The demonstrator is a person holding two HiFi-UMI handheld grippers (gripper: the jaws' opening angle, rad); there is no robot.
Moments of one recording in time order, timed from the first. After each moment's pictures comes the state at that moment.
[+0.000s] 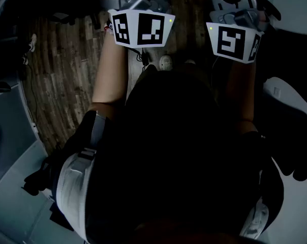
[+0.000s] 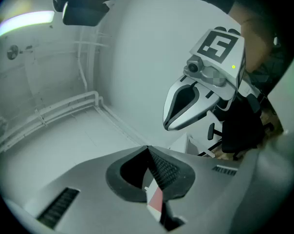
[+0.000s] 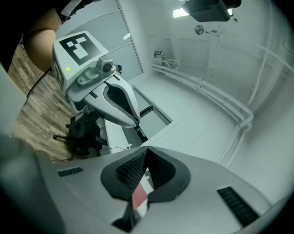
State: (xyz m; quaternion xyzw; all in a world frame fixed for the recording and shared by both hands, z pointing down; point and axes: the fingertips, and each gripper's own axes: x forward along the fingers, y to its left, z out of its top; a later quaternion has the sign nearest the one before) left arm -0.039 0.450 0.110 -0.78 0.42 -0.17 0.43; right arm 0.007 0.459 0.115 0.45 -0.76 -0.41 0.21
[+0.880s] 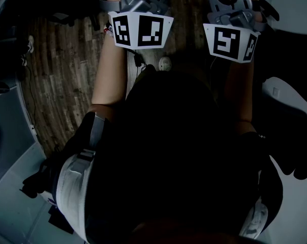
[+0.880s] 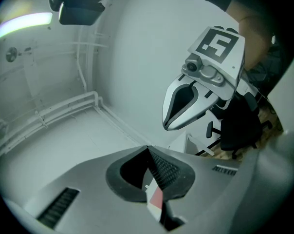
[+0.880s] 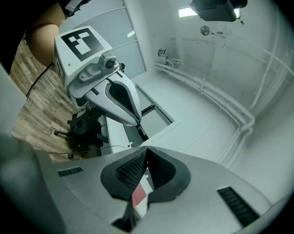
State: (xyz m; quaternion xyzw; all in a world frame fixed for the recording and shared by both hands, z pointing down) left arm -0.044 0.464 0.117 -0.78 0.42 -0.18 0.43; right arm 0.001 0.472 0.123 0.45 -0.76 -0.42 0.23
